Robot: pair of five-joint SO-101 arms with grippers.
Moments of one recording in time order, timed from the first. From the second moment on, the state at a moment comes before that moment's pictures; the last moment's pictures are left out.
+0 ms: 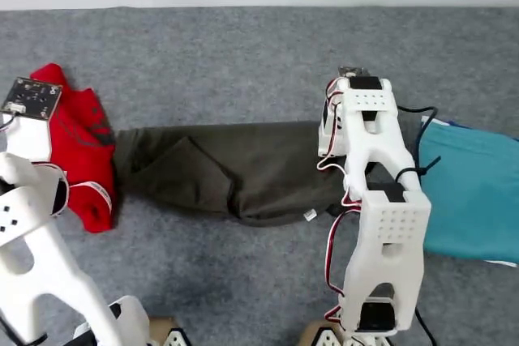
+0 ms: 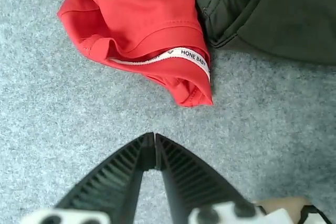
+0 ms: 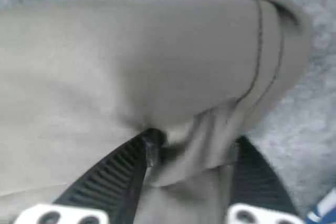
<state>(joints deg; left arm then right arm) -35.6 -29.4 16.0 99.0 -29.2 -3.0 40.9 -20.9 85.2 -4.0</state>
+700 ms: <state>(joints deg) -35.6 -29.4 16.0 99.0 -29.2 10.5 27.6 -19.6 94.6 30.6</state>
